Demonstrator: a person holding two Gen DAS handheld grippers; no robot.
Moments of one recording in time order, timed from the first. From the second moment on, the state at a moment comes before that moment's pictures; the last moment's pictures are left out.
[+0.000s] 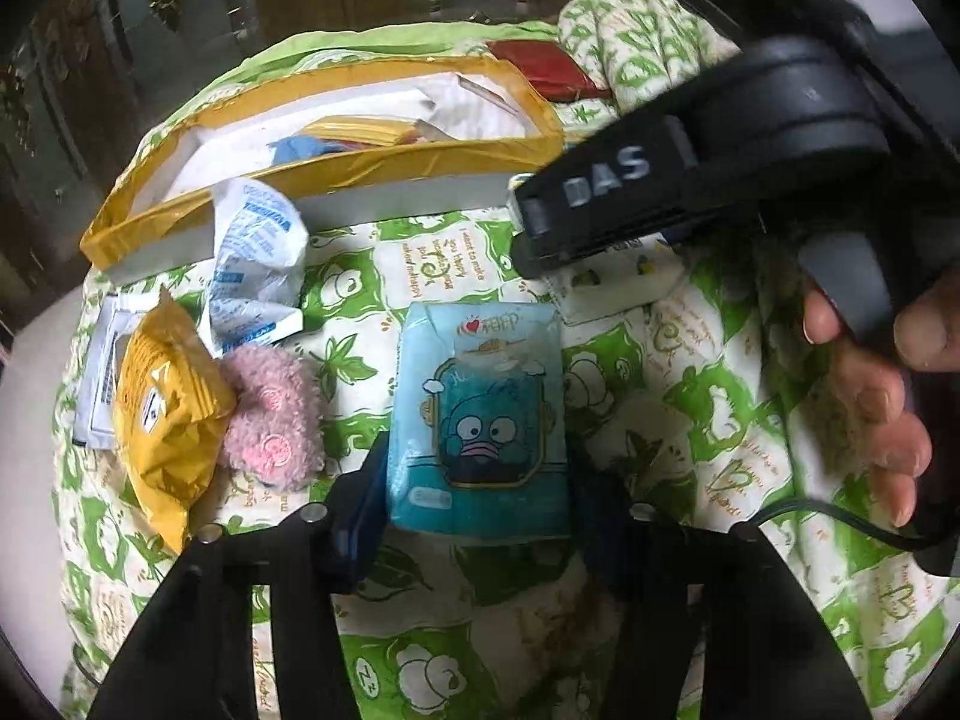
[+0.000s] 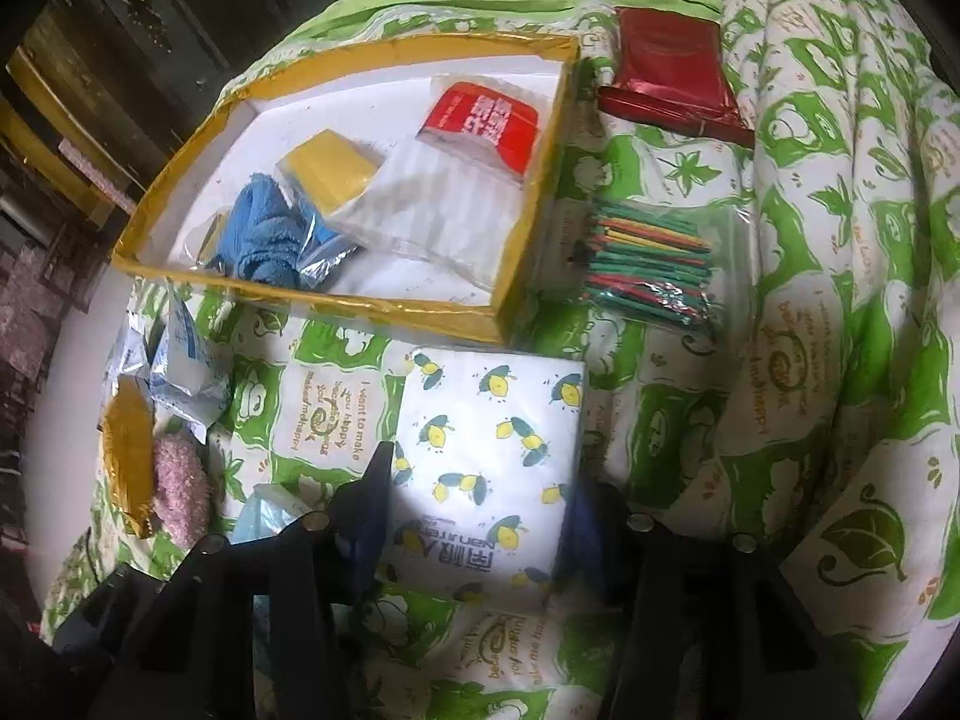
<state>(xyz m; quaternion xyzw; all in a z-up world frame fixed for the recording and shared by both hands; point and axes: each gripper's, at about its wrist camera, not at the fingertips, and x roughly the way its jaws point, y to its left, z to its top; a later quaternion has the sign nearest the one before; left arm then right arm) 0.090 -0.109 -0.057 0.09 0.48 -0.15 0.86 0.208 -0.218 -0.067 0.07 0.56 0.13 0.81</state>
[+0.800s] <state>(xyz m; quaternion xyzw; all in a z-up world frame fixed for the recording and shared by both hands) 0.083 -0.070 -0.034 -0.04 0.44 -0.17 0.88 0.192 -0.250 -0.043 0.15 0.52 0.18 0.82</state>
